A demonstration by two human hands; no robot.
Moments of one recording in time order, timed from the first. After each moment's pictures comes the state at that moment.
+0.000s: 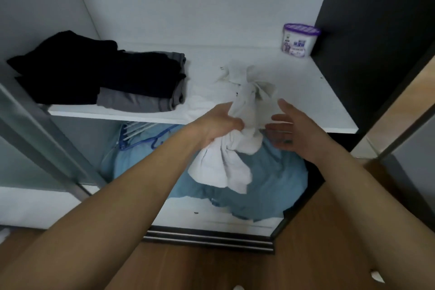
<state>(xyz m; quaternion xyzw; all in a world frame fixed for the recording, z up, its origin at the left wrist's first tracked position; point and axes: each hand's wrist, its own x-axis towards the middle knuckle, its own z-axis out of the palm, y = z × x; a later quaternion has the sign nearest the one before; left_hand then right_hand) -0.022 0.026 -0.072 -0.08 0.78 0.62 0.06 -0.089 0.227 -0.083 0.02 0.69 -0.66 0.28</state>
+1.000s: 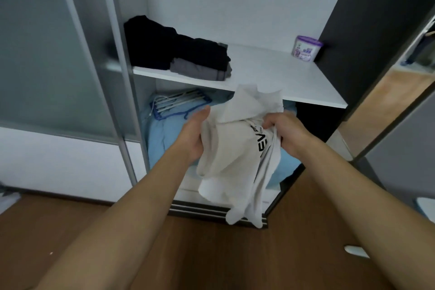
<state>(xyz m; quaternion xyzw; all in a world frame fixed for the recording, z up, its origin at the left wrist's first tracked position) 0.266 -0.059 -0.119 -0.20 0.41 0.89 -0.05 0.193 0.144 -0.055 -0.06 0.75 -0.63 0.19</state>
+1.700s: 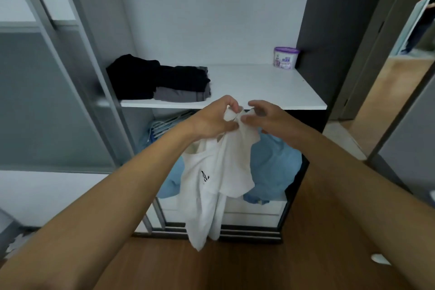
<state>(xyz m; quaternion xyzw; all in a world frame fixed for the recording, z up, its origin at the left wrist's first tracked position) 0.232 0.025 -0.006 0.06 0.90 0.42 -0.07 0.169 0.211 -0.011 -0.23 0.82 -0.51 0.14</state>
